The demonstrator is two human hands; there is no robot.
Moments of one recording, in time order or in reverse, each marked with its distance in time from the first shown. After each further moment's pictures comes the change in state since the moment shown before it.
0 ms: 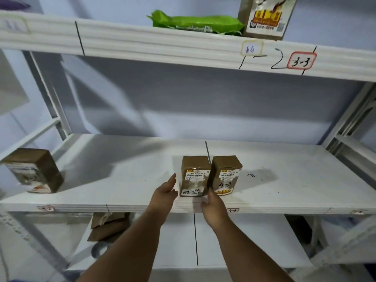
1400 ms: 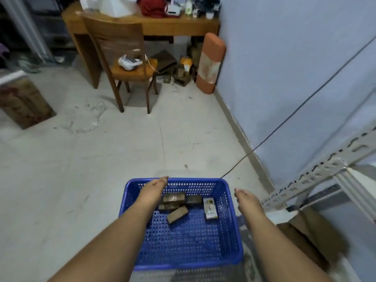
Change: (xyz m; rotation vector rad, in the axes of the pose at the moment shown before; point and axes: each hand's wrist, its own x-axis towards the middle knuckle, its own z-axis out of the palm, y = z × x) left_hand -0.307 -0.271 -0.550 -0.394 1.303 -0.442; right_hand -0.143 -0.119 0.629 -0.344 -0.965 -0.123
